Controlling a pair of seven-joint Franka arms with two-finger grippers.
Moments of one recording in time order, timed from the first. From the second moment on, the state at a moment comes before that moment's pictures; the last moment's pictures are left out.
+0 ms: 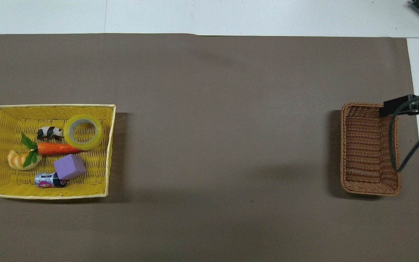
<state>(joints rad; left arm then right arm) -0.12 -0.08 0.09 -1.50 -0.01 1.45 0.10 0.01 0.02 -0.07 -1.56 0.04 1.62 -0.07</state>
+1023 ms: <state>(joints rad) -0.15 -0.06 0.08 -1.87 -0.01 1.89 0.10 0.05 0.01 -0.06 -1.58 0.05 1.61 -0.07</state>
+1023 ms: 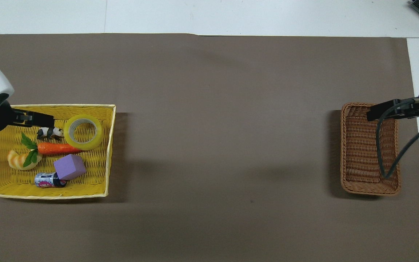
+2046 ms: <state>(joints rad) -0.12 0.17 0.10 -2.10 -0.01 2.34 0.10 0.09 0.01 -0.05 -1.68 0.15 1.63 -0.07</state>
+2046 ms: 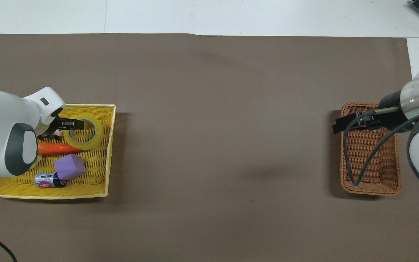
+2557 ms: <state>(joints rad) -0.11 0.16 0.10 -2.09 0.00 2.35 0.10 0.09 0.01 -0.05 -1.69 0.15 1.63 -0.07</state>
